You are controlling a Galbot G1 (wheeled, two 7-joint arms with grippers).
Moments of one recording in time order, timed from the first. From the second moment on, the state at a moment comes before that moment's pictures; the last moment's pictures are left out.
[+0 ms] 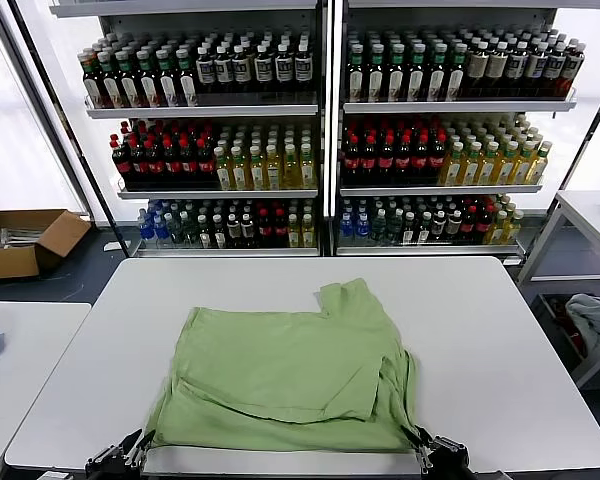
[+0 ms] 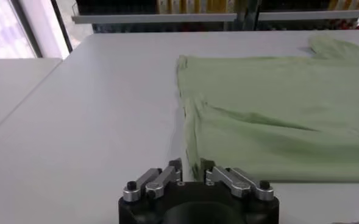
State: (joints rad) left arm 1.91 -1.21 -0.85 -2.26 -0.43 0.53 0.09; right arm -1.86 0.92 0.58 2.26 0.38 -0.30 -0.05
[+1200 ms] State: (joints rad) left arm 1.16 -0.89 -0.54 -1.72 -0.58 0.46 0.21; right arm -0.65 1.06 0.06 1.34 0.59 -0.35 -0.25
